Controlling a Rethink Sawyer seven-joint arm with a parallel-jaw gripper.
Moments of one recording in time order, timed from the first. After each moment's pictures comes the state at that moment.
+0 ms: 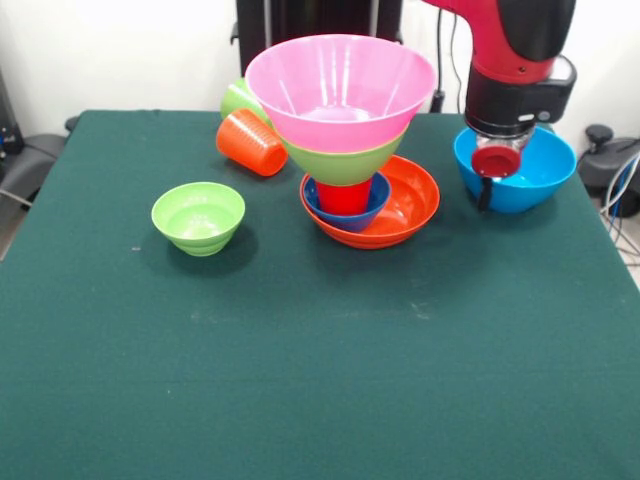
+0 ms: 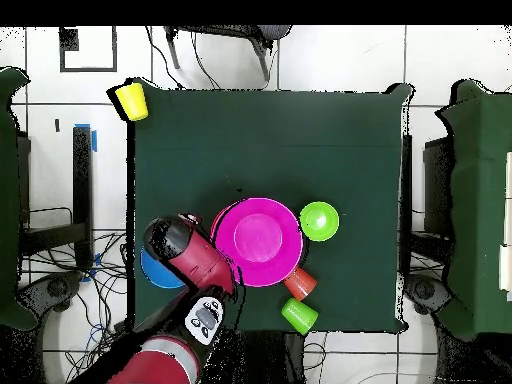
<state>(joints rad) 0.31 -0.41 -0.24 1.90 0.98 0.33 2.77</state>
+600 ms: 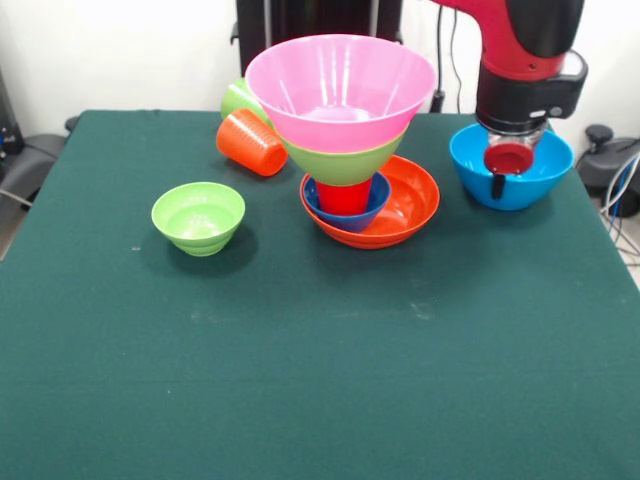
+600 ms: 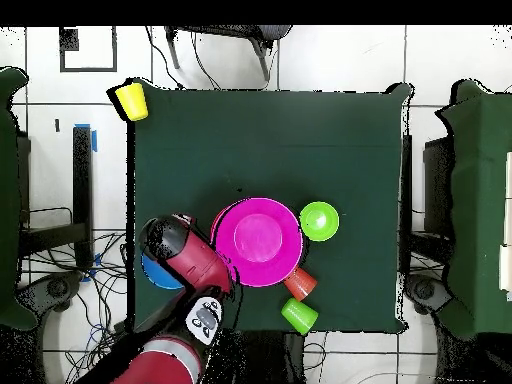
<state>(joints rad) 0.29 -0.44 -0.20 1.91 0.98 0.34 2.77</state>
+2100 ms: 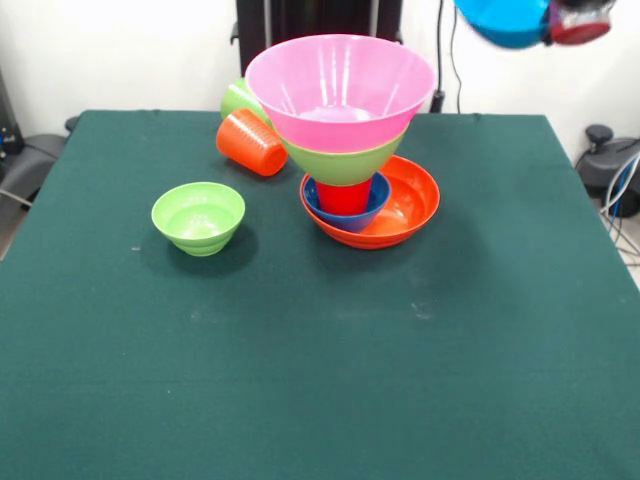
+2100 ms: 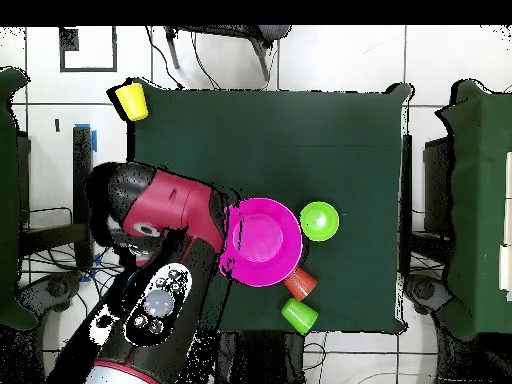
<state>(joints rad) 0.37 -0.45 -0.50 1.43 0.52 1.44 2.94</state>
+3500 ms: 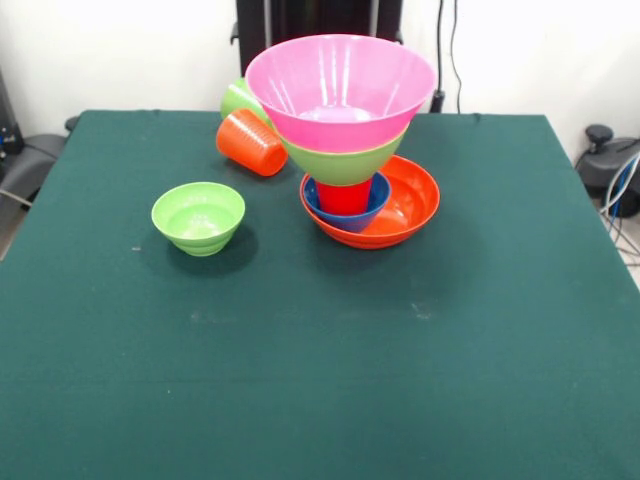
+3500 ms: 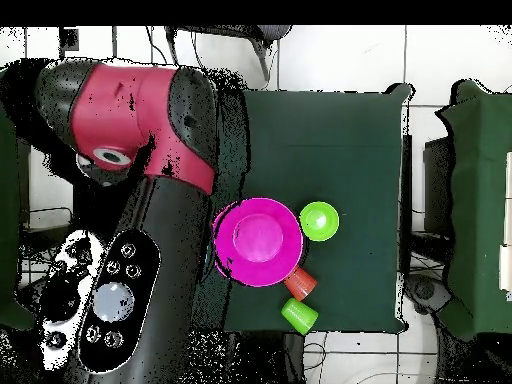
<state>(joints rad) 0.28 -0.49 -0.61 0.90 0.26 1.74 2.99</state>
